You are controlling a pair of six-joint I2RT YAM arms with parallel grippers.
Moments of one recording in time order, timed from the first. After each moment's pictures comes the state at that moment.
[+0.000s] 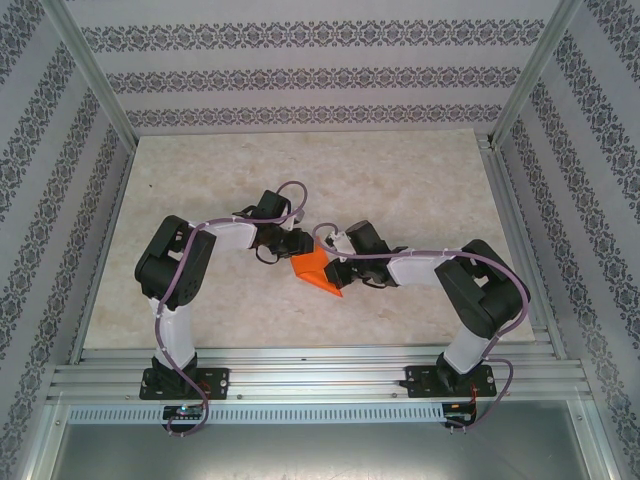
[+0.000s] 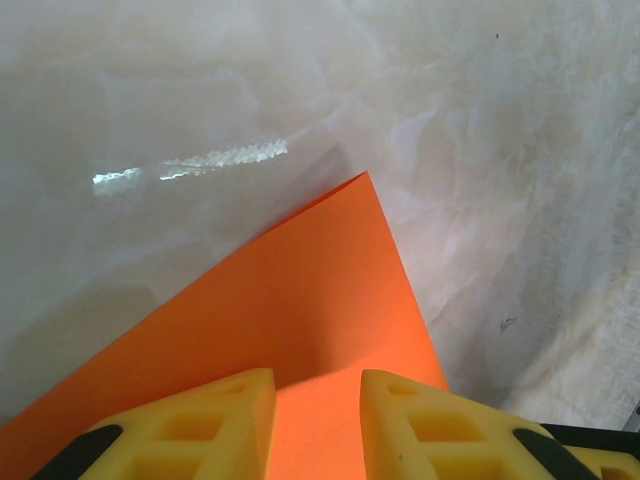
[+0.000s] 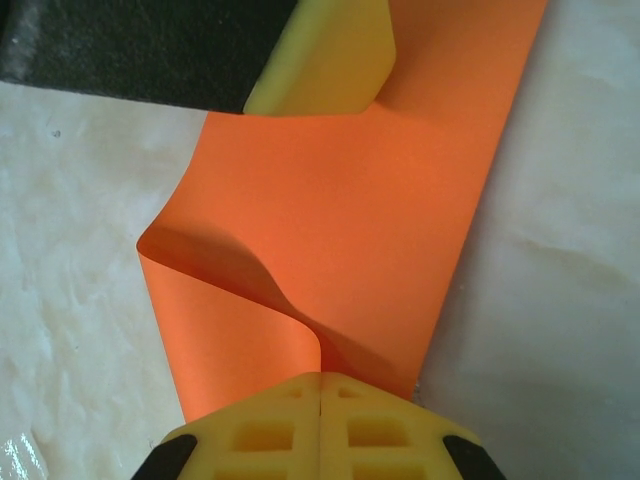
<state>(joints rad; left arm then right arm) -0.47 1.96 1.12 -0.21 0.54 -0.55 0.62 1.71 0.74 0.05 -0.39 0.17</state>
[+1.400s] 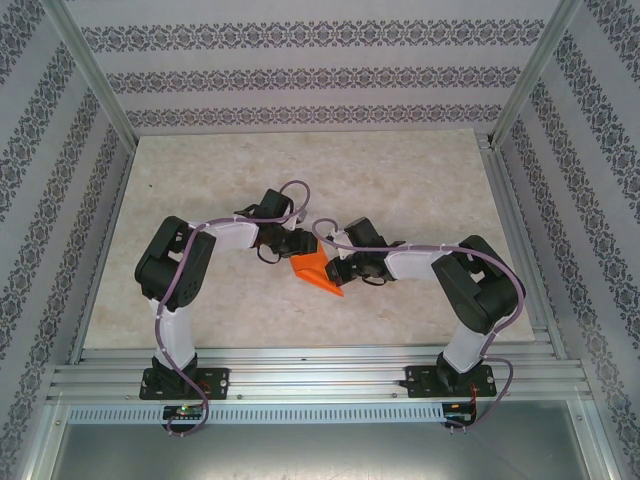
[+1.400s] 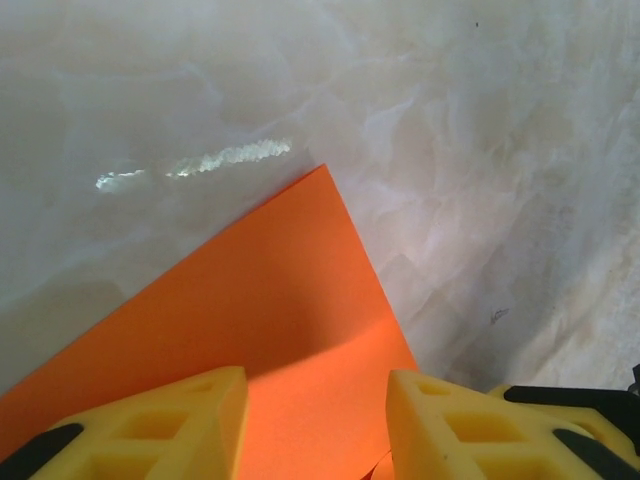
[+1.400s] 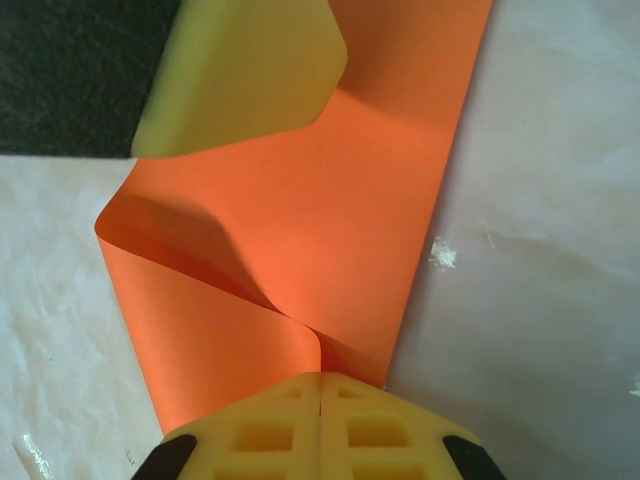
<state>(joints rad) -0.49 1.95 1.15 -0.26 0.53 -0.53 0.61 1.74 0.79 -0.04 -0.38 0.19</state>
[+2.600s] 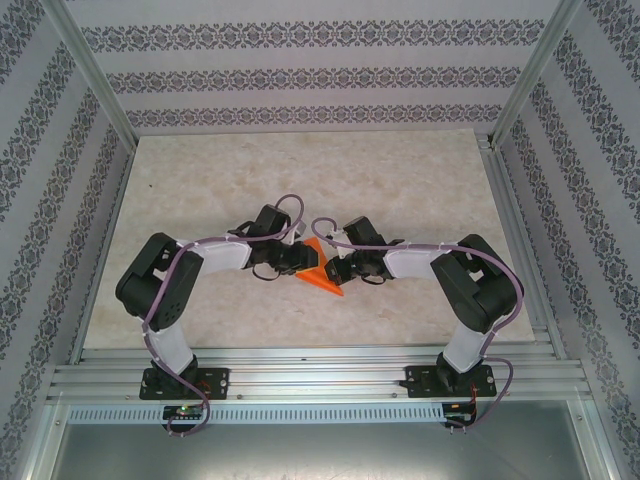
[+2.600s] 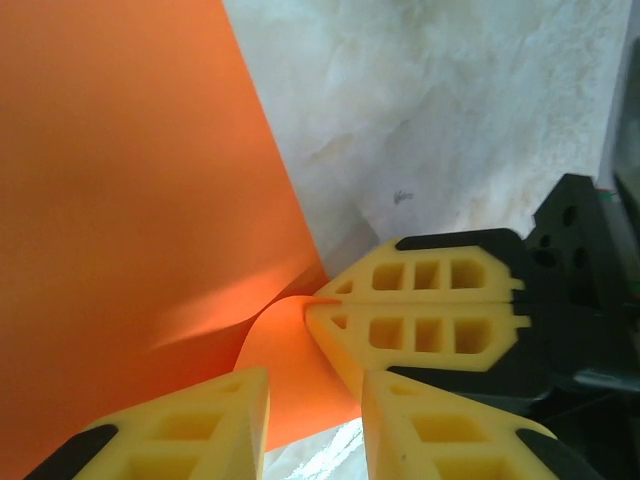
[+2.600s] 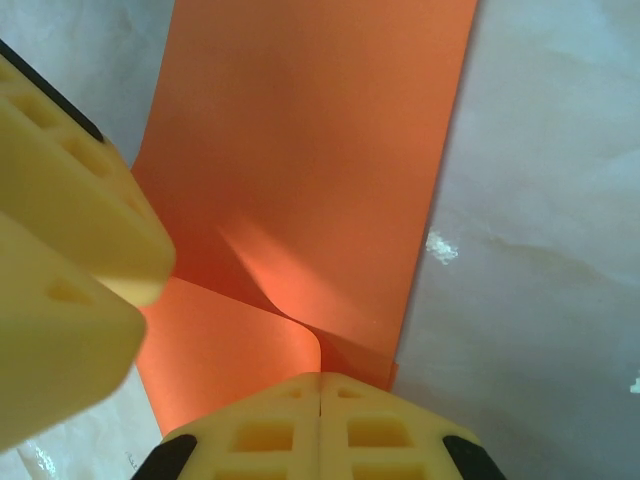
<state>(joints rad) -0.55 1.79 0.92 -0.09 0.62 -0.74 0.61 1.75 0.81 -0.06 -0.39 0.19</state>
